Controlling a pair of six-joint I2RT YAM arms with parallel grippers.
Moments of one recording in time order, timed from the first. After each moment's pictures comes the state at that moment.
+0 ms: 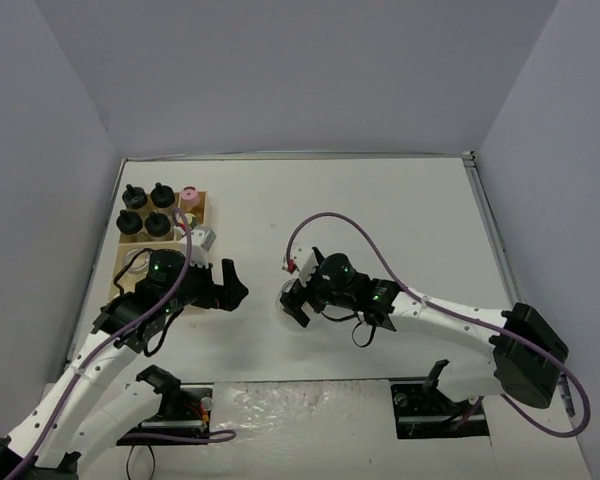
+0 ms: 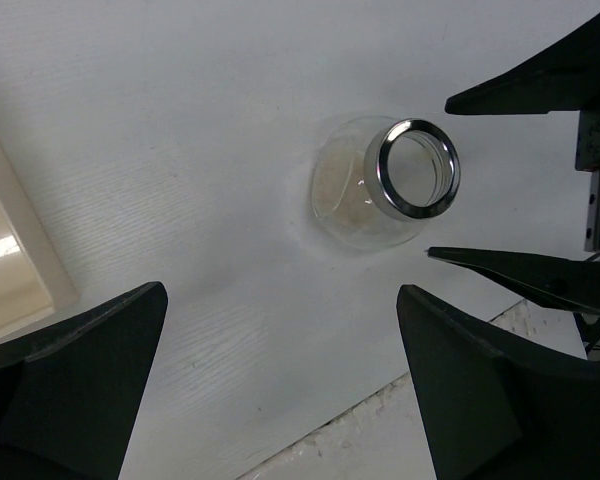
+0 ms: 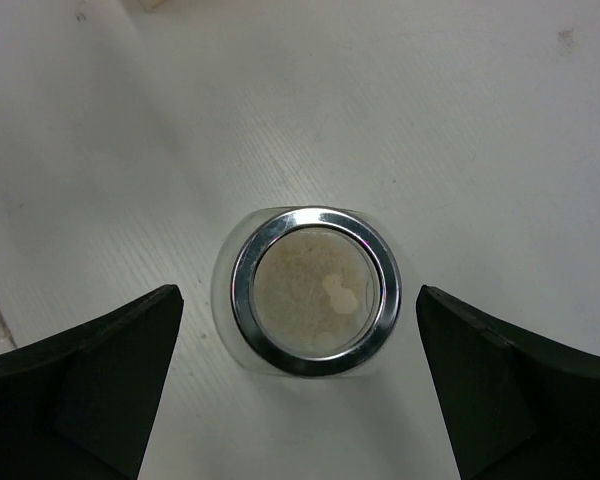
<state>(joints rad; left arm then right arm) -0.49 0.74 0.78 -0.64 0.15 -0.35 0.94 1.31 0.72 0.04 -0.09 -0.08</state>
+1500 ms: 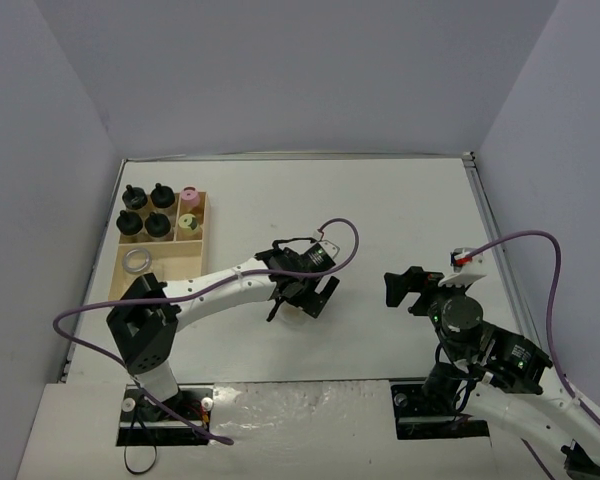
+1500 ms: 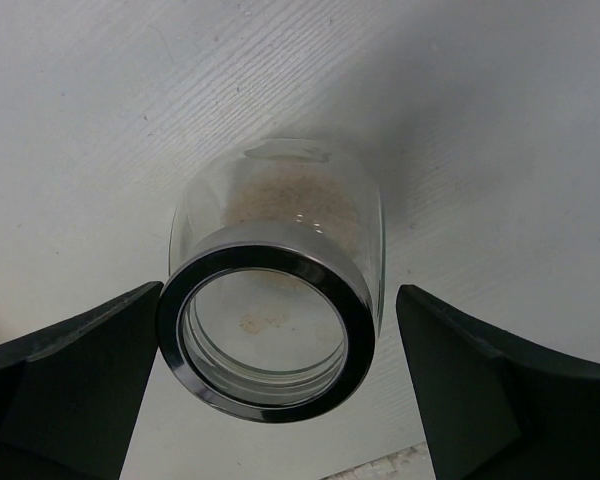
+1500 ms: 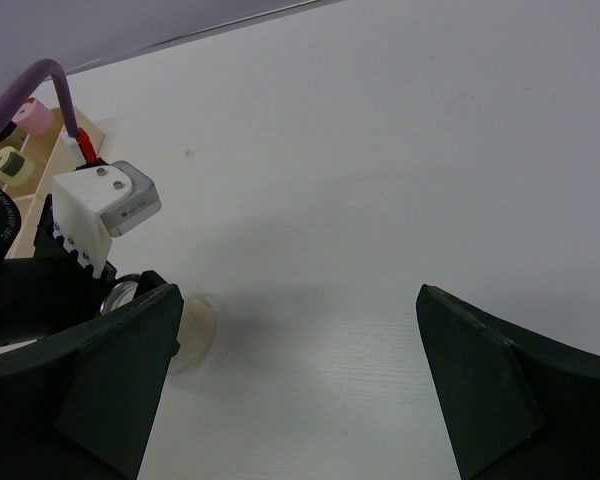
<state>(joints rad) -1.01 1.69 1.31 -0.75 -0.24 -0.35 0.94 0.41 0.69 -0.62 0.71 0.58</state>
